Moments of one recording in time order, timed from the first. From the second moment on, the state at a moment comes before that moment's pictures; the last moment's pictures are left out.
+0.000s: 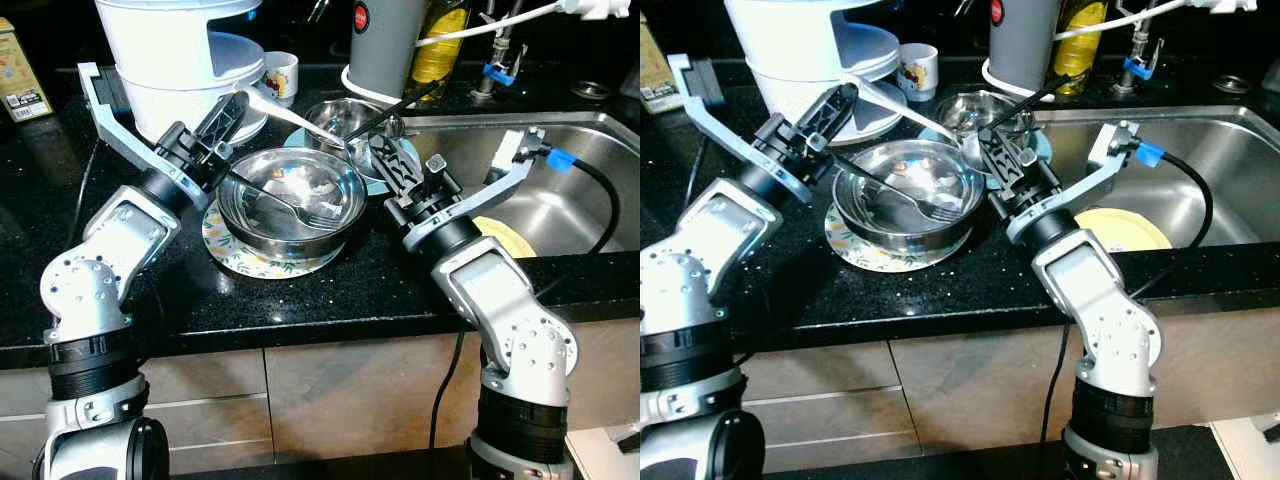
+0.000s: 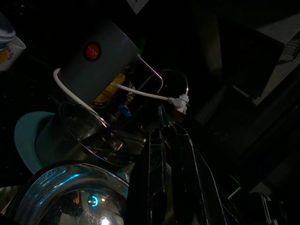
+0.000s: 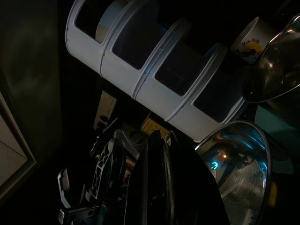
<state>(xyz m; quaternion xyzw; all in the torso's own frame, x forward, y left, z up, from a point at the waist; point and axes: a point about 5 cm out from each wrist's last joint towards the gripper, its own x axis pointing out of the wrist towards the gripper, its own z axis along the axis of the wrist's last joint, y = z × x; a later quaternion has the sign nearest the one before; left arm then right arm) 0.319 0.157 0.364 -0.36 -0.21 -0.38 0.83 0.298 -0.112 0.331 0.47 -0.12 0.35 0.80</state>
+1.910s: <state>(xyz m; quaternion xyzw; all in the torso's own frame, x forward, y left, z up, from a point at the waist) 0.324 0.169 0.355 -0.03 -0.25 -0.13 0.96 0.299 -0.154 0.364 0.03 -0.38 0.05 0.92</state>
